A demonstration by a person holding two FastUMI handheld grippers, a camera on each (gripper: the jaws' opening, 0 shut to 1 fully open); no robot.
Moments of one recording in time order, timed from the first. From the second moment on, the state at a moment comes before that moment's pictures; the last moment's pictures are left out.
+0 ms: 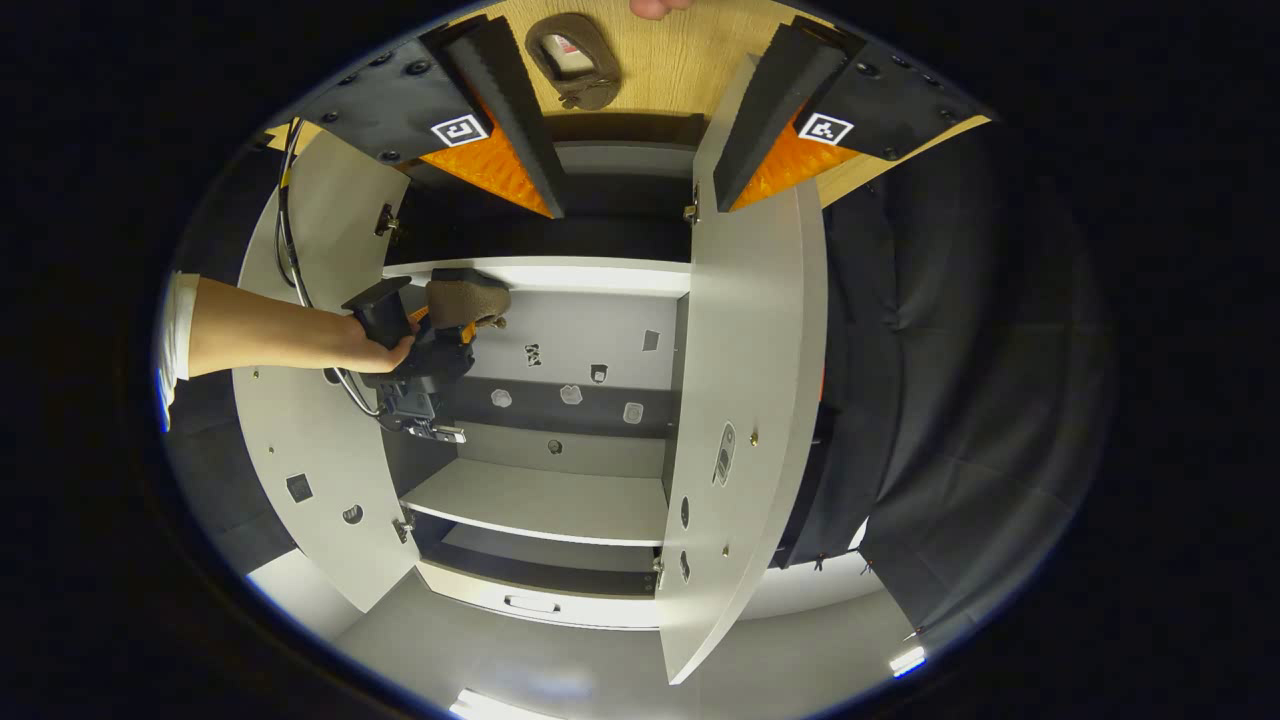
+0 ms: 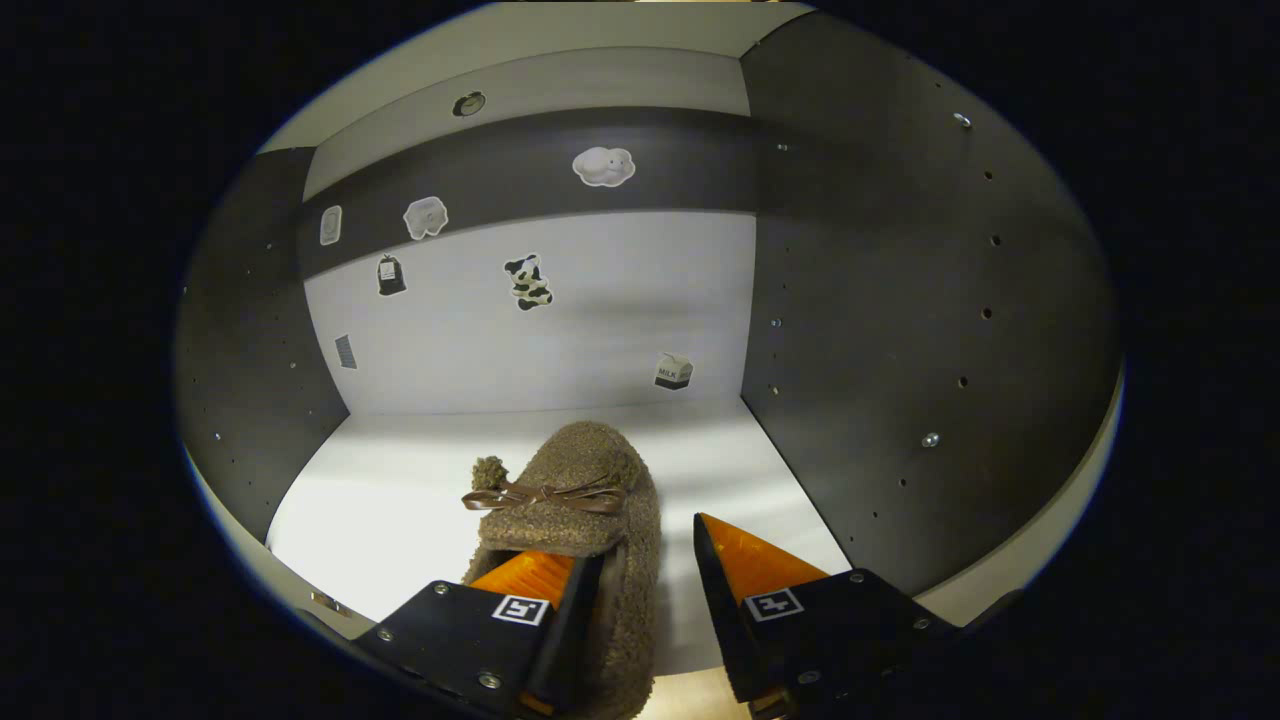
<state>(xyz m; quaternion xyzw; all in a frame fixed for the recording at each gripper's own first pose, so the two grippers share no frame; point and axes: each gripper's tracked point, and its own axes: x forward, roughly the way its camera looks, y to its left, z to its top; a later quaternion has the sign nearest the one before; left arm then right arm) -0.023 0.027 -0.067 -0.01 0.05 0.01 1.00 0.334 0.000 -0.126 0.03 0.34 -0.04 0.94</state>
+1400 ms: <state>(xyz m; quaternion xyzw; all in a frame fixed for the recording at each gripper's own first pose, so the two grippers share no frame) -0.026 -0.004 -0.087 -0.03 0.08 0.00 1.00 0.080 0.047 0.013 0.00 0.02 0.10 1.00</state>
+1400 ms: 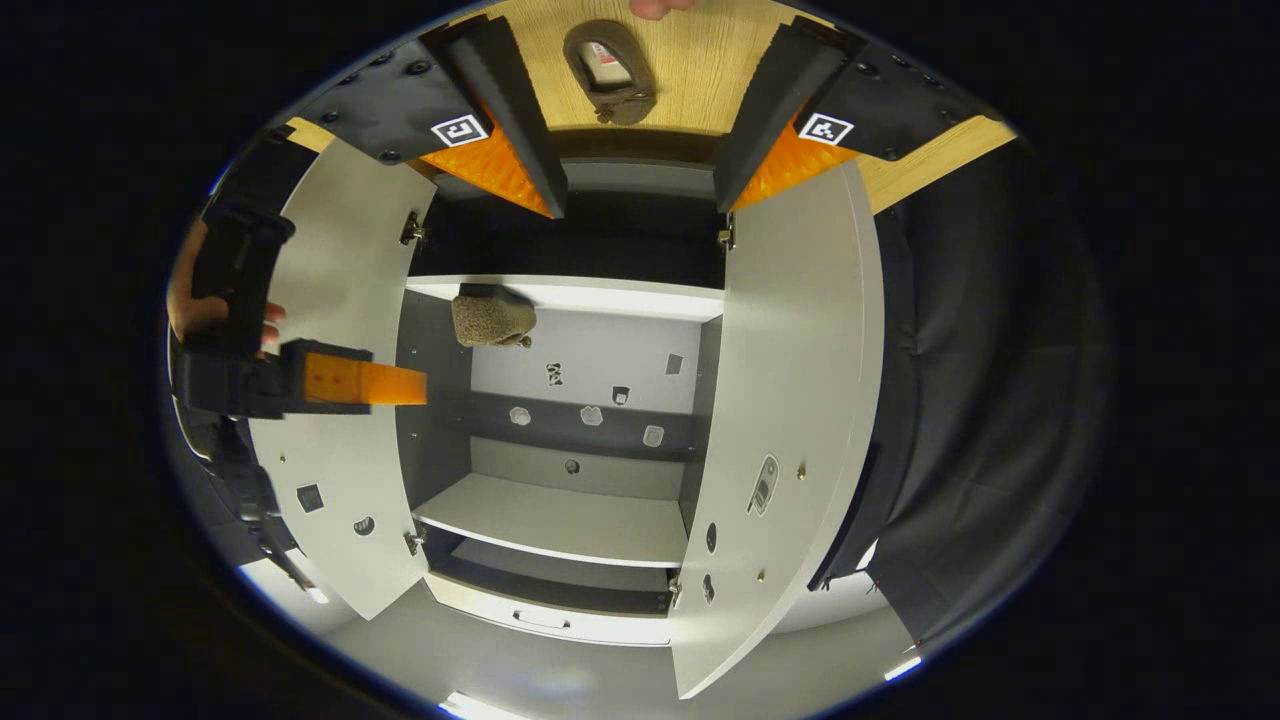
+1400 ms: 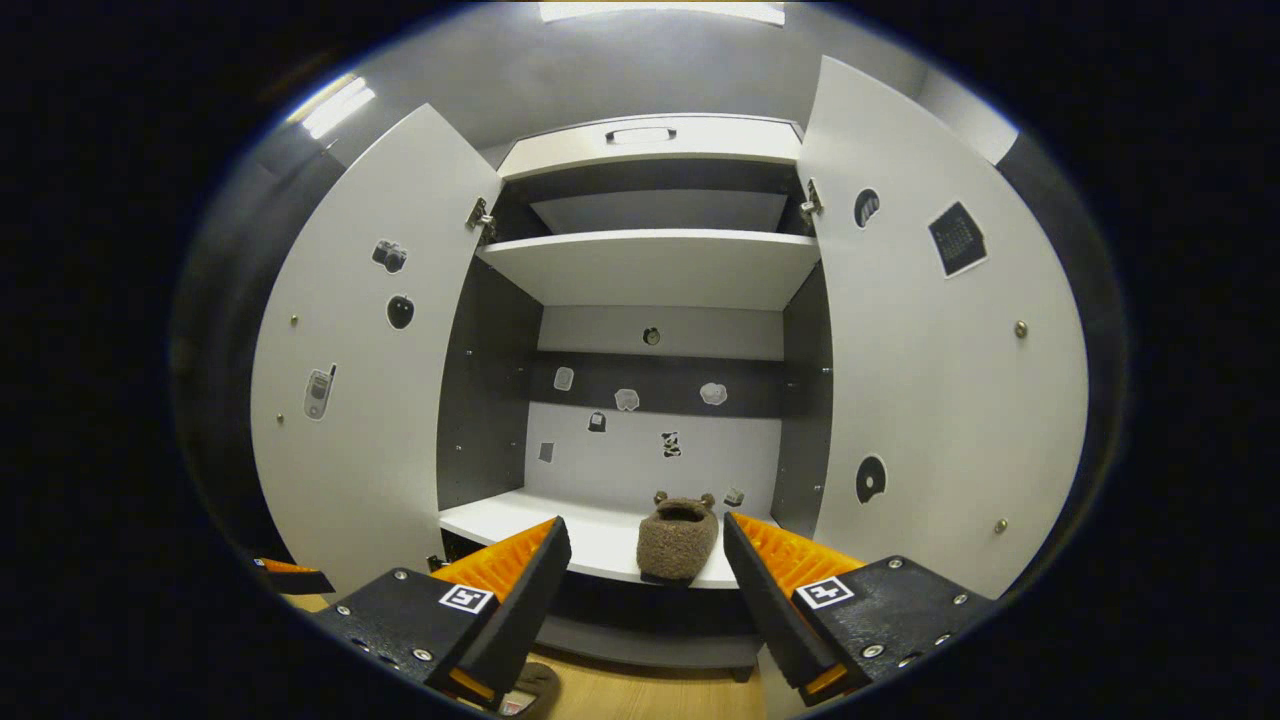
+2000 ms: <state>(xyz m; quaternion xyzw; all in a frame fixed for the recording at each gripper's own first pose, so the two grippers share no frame) -0.022 -0.012 -0.151 -0.01 0.16 -0.01 0.99 -0.004 0.001 -0.055 -0.01 0.05 0.04 1.00</state>
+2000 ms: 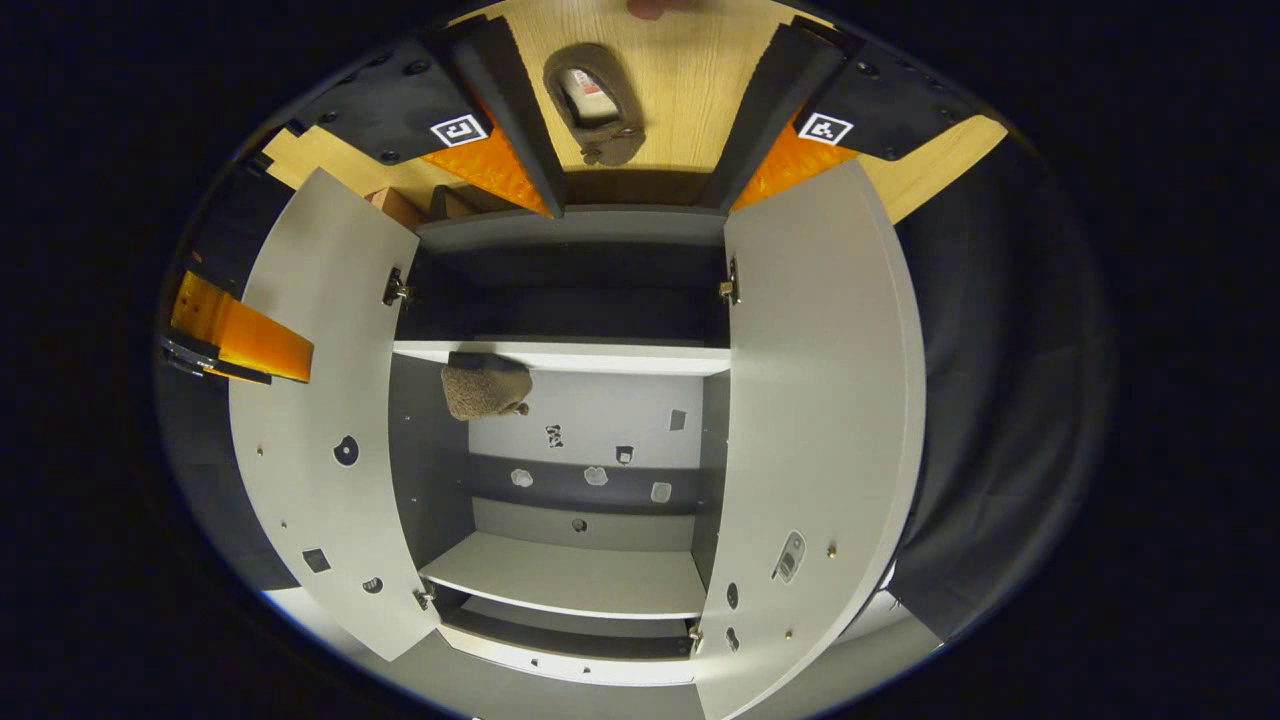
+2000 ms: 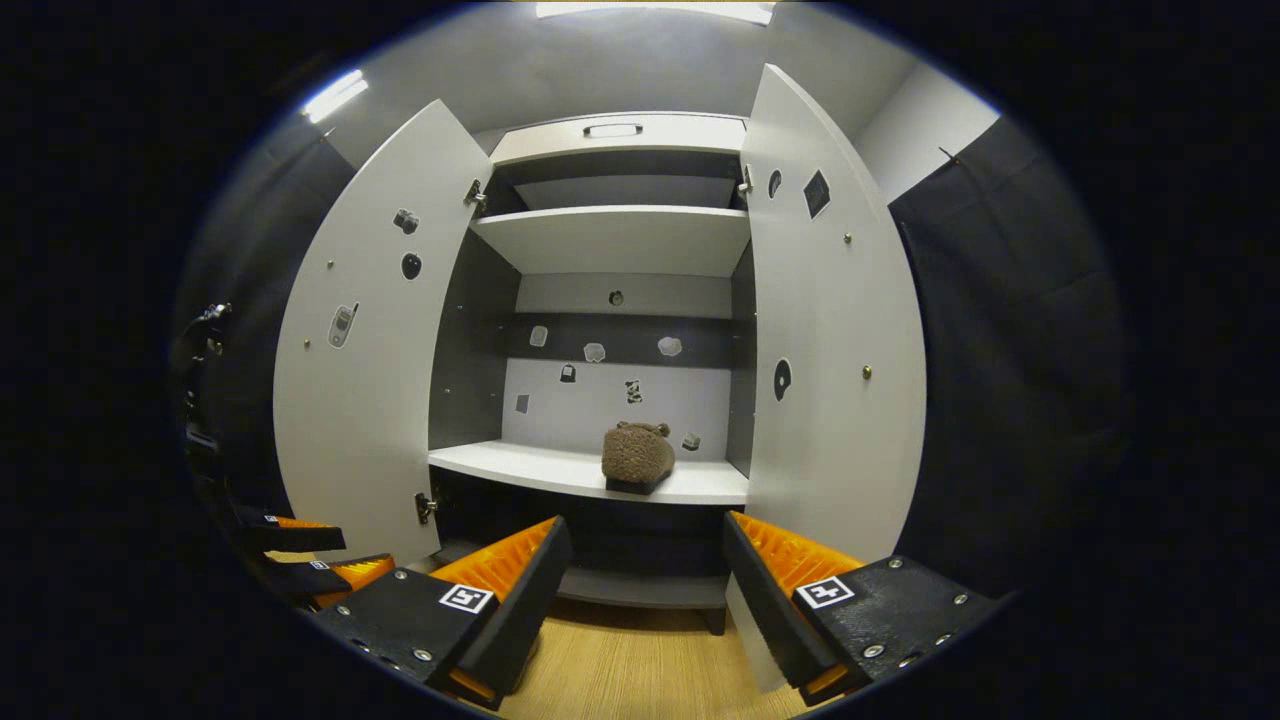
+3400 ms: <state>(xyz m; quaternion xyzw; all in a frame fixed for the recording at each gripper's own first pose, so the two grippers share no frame) 0.042 -0.004 -0.420 -0.04 0.38 -0.01 0.92 -0.031 -0.060 -0.091 -0.02 0.10 -0.04 0.99</state>
